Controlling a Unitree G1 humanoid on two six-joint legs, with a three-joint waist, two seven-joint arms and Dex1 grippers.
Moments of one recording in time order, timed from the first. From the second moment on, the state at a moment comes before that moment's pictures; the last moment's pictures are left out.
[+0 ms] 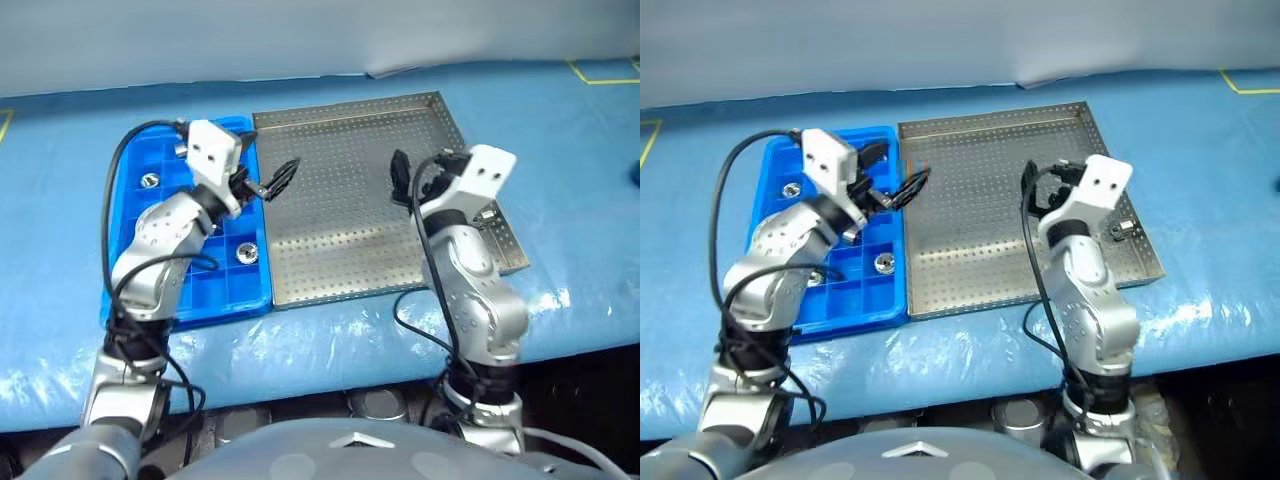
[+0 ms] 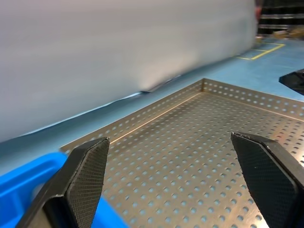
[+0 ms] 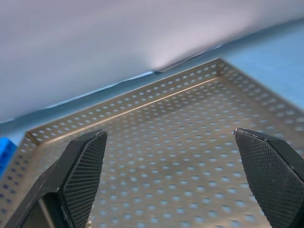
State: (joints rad) left arm -0.45 0.36 -0.05 -0.20 -0.35 0.51 -0.48; right arm -0.14 -0.09 -0.05 -0.56 0.41 0.64 -0.26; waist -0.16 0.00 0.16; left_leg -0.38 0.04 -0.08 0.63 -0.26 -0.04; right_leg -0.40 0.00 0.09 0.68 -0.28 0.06
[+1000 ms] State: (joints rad) left arm -1.10 -0.01 -0.24 1.13 -0.01 0.04 -0.71; right arm 0.43 -0.11 0.01 -0.99 0.29 0.60 -0.11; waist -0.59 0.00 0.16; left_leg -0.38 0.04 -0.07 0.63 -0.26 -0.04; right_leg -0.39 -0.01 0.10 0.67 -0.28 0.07
